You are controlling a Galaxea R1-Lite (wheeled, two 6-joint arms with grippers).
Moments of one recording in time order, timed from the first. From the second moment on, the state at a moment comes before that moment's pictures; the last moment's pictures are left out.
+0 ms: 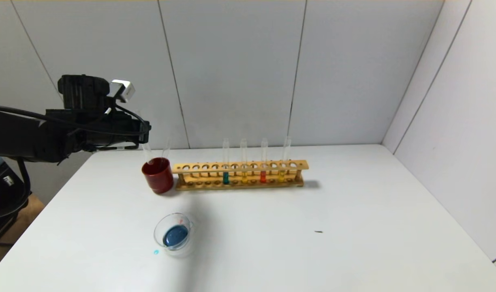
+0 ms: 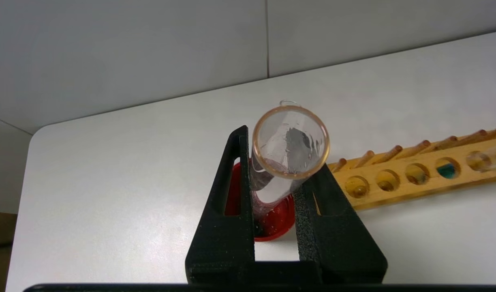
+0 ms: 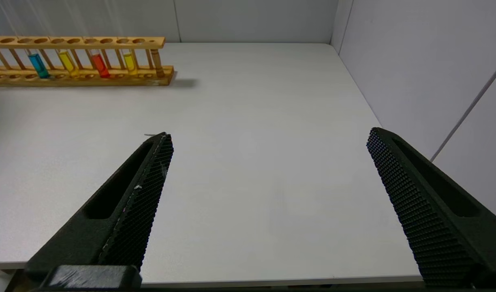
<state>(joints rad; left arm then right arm) -0.07 1.88 -1.20 -0.34 -0.06 0.10 0.00 0.00 0.00 0.00 0.00 0.00</state>
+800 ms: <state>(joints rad) -0.05 1.98 -1.17 -0.45 -0.06 0.06 0.00 0.00 0.00 0.00 0.00 0.00</state>
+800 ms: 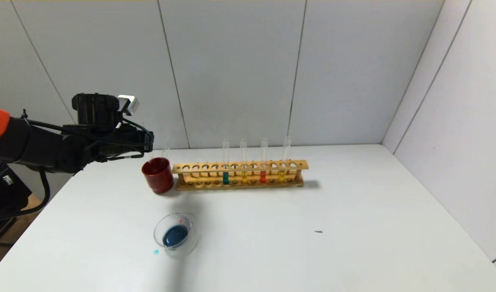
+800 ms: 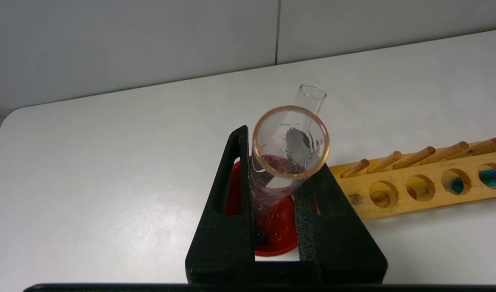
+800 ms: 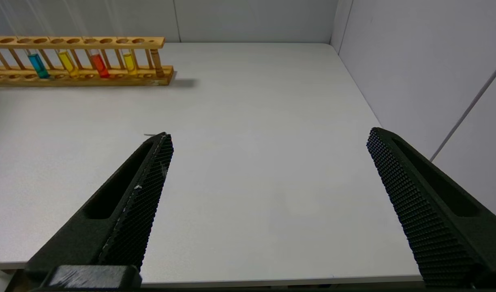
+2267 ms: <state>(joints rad) -0.04 1.87 -1.14 -0.46 -0.06 0.08 0.00 0.00 0.00 0.00 0.00 0.00</state>
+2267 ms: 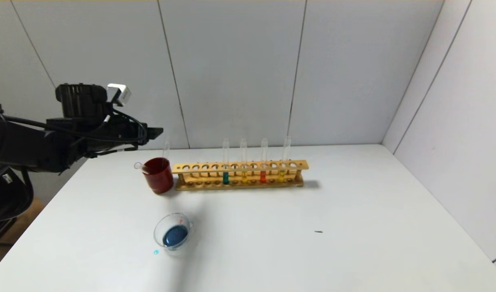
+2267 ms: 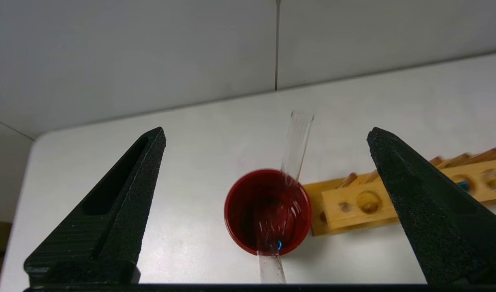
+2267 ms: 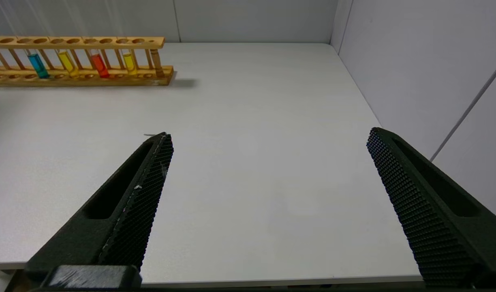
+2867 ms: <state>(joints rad) 0.02 1.24 -0.98 -0.22 -0.03 0.07 0.00 0.00 0.00 0.00 0.00 0.00</state>
